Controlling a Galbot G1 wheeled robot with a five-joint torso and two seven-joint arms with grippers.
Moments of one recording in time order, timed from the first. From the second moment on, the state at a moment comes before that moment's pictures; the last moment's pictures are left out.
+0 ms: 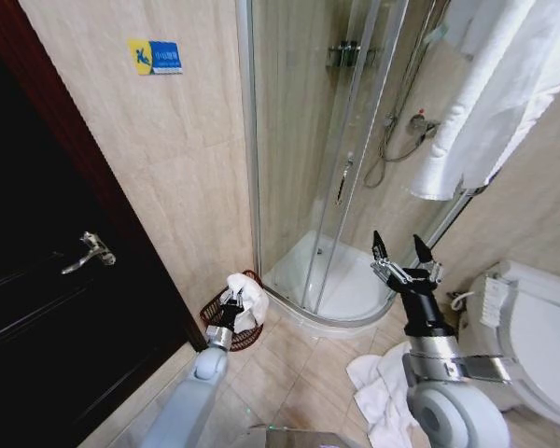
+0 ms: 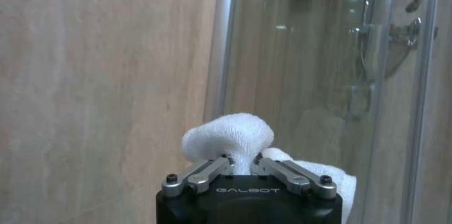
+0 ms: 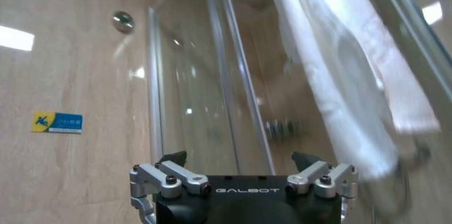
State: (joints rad) left arm 1.12 -1.33 -0.24 -1.30 -0.30 -0.47 -0.01; right arm -1.58 1.43 0.61 2.48 0.36 0.12 -0.06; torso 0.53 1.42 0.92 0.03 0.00
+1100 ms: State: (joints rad) left arm 0.58 -1.31 -0.07 -0.75 -0.23 -0.48 -0.08; right arm -1.52 1.40 0.61 2.39 0.10 0.34 -0.12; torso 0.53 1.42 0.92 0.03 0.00
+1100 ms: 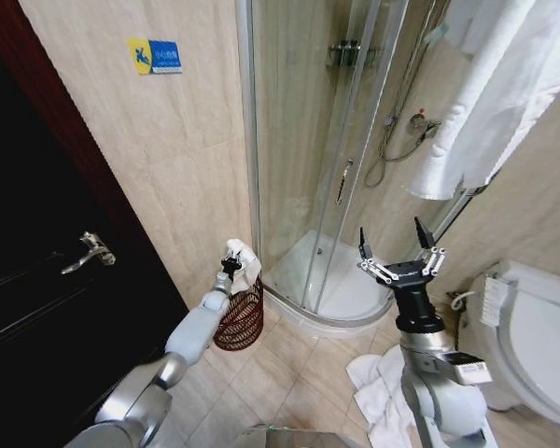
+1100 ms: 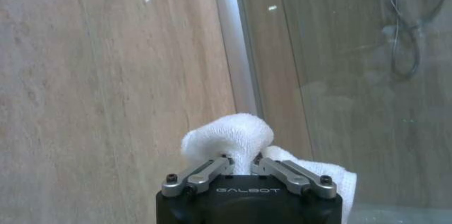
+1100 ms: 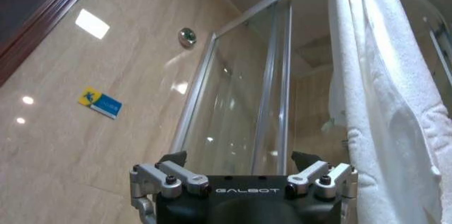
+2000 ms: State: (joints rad) left arm 0.64 -1.32 -0.14 -0.66 -0.28 -0.40 -0.07; right arm -1.54 1.41 0.61 2.40 0.05 0.30 -0.06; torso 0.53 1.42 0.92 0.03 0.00
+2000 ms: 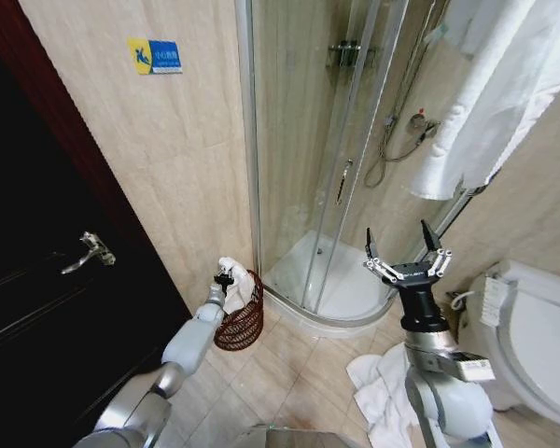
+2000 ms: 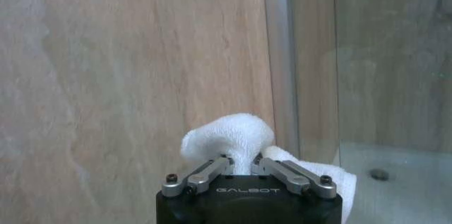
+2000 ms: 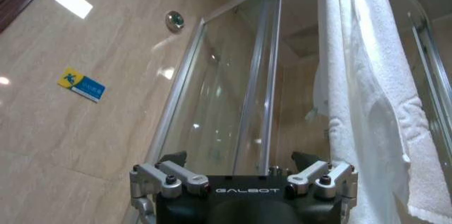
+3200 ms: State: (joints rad) left arm 0.67 -1.37 -0.18 -0.57 -0.27 -0.42 -0.03; right arm -1.53 1.41 0.62 2.39 0.07 0.36 -0.18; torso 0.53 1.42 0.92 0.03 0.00
